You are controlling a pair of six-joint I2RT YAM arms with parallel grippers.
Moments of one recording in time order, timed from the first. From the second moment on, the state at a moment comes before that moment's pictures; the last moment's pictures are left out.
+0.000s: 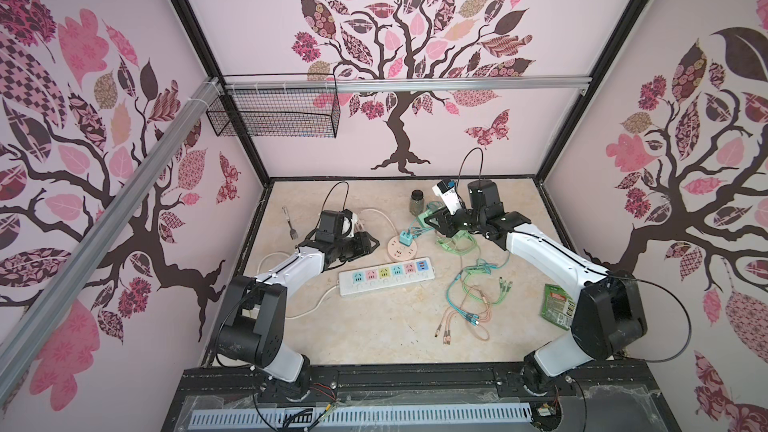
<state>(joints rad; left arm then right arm) -0.27 1.57 0.91 -0.15 0.50 -0.55 0.41 1.55 1.19 -0.24 -0.50 -0.03</state>
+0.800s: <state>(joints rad) -0.31 1.78 1.03 -0.15 0.51 -0.52 0.53 1.65 1.20 -0.29 -0.44 -0.15</state>
